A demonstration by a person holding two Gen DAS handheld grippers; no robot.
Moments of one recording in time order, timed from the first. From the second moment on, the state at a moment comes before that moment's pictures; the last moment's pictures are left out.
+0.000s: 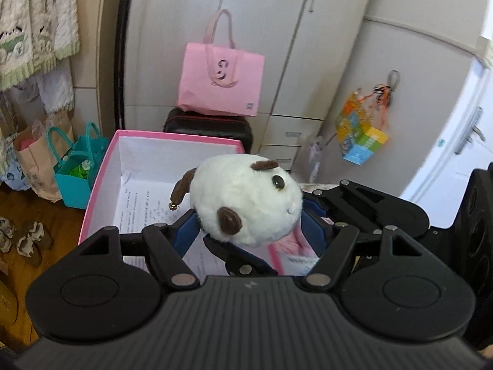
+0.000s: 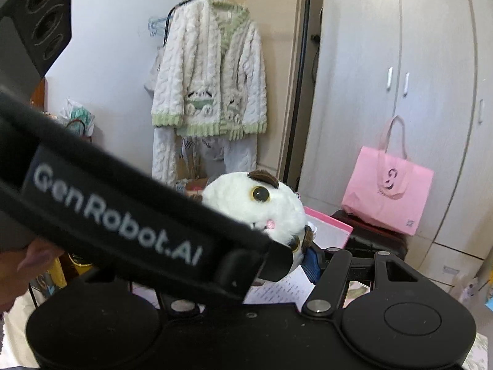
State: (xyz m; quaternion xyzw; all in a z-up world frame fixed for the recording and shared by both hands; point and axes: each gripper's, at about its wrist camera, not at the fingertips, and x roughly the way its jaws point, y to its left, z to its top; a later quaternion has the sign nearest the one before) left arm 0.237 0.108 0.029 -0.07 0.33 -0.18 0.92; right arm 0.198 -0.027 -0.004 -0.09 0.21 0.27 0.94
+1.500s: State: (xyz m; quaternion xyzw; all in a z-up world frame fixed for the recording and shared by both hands) left arm 0.238 0.144 0.023 -0.06 0.33 -0.14 0.93; right arm 0.261 -0.005 -0.014 -0.19 0.32 0.30 0.88
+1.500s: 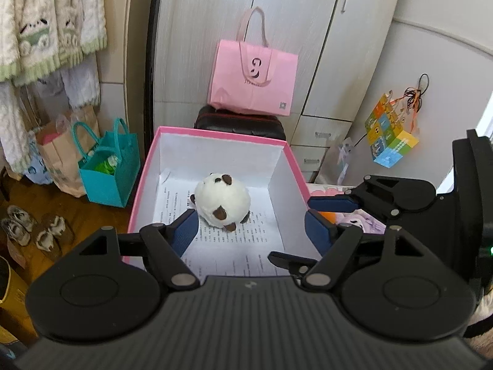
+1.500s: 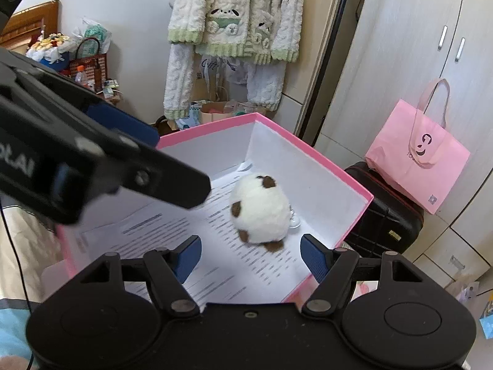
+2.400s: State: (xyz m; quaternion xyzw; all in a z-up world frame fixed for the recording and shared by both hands) left arm 0.118 0.073 0.046 -0.01 0.31 -0.26 0.91; right arm 0.124 -0.180 0.037 -0.11 0.29 0.24 0.92
